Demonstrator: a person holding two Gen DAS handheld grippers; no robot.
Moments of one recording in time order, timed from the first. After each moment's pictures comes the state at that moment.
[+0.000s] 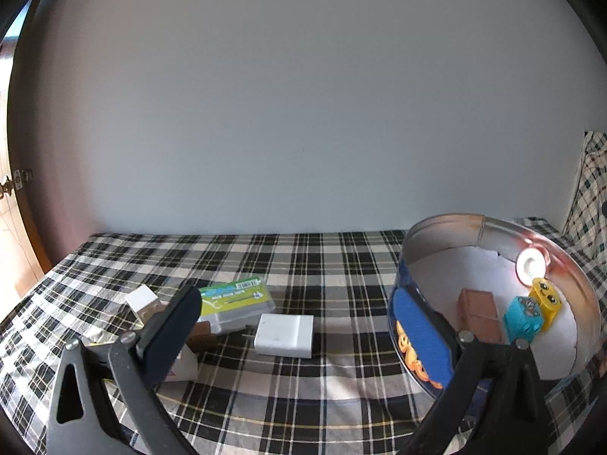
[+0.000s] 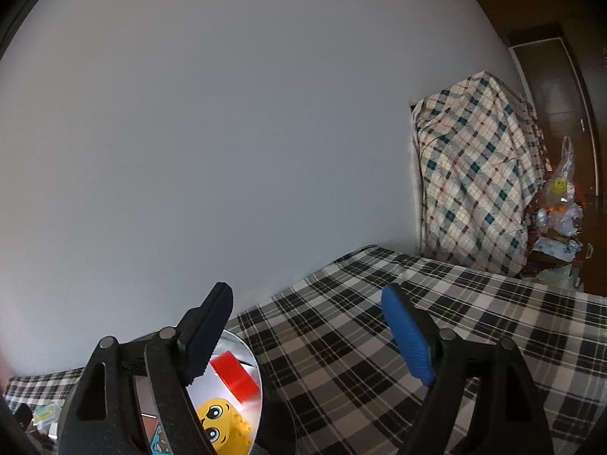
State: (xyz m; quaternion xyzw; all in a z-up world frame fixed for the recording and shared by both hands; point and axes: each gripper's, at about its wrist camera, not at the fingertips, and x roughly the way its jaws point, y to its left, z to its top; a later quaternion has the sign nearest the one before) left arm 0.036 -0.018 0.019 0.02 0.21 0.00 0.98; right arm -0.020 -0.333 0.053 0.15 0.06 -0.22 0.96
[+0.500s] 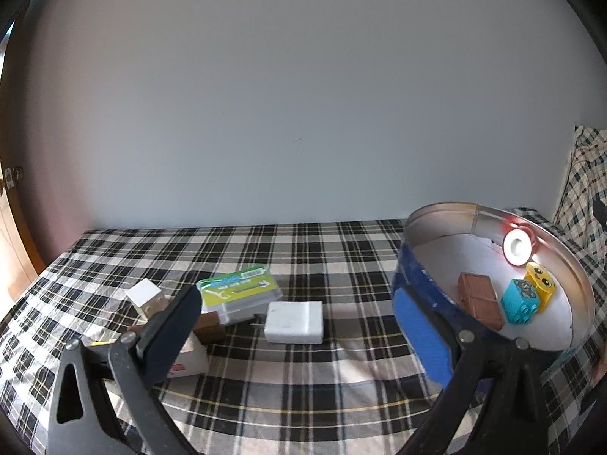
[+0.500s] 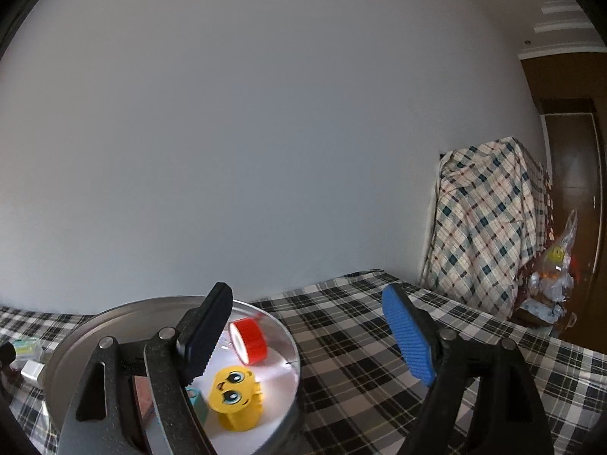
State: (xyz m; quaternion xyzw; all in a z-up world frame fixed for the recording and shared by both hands) left arm 0.028 0.004 0.018 0.02 0.22 -0.02 0.97; right arm -0.037 -0.266 0.053 0.02 0.05 -0.22 0.97
